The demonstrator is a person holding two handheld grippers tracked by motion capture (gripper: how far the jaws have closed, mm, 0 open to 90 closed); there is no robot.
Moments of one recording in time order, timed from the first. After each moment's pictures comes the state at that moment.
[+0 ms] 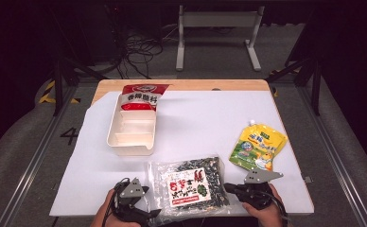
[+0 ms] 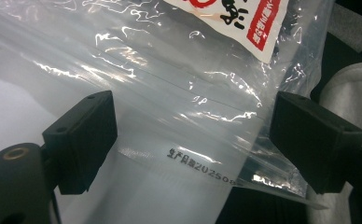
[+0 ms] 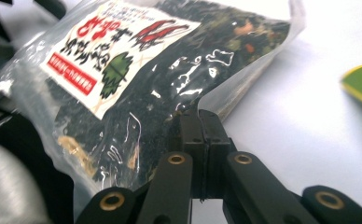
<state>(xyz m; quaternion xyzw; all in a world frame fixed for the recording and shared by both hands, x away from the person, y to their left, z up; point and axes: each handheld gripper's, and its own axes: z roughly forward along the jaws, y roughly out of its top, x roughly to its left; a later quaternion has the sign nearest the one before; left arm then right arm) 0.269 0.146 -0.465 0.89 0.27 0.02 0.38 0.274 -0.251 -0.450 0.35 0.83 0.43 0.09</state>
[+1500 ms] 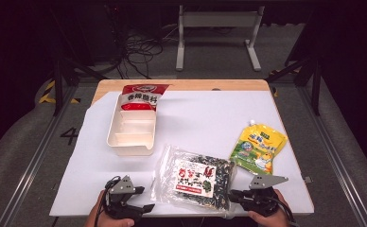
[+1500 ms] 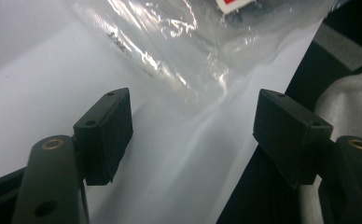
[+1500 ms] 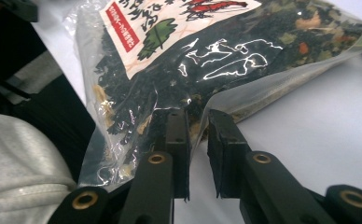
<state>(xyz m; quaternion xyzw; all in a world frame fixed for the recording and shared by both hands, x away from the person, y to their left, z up) 0.273 0.168 -0.465 0.86 0.31 -0.01 0.40 0.259 -0.261 -0.450 0.35 0.84 0.41 0.05</state>
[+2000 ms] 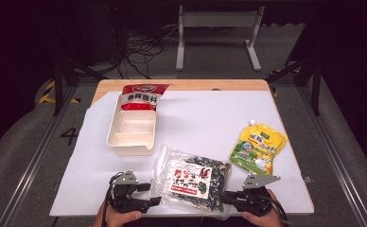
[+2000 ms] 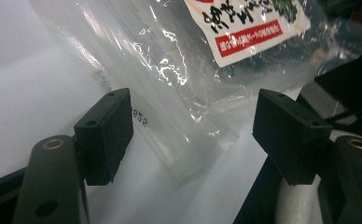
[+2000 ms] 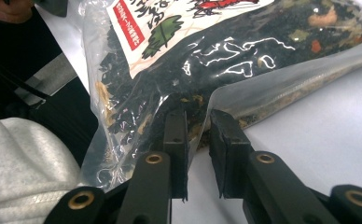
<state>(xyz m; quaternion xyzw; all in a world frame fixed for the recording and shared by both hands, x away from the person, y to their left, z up) 0.284 0.156 -0.471 0.81 0.37 -0.05 0.44 0.262 -0.246 -0.455 0.35 0.84 0.41 0.03</state>
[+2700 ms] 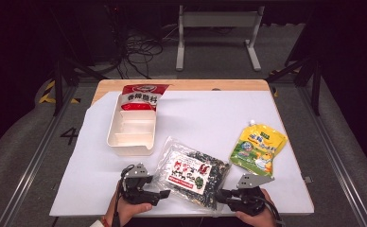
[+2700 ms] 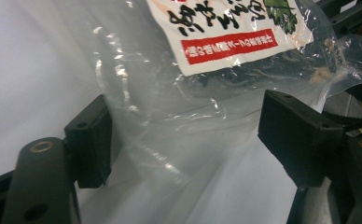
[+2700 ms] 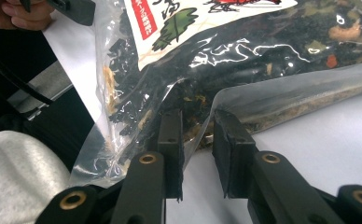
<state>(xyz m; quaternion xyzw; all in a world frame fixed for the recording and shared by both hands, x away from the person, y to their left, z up) 0.306 0.127 -0.470 0.84 0.33 -0.02 0.44 0.264 -0.231 -0.459 0.35 0.83 0.42 0.04</state>
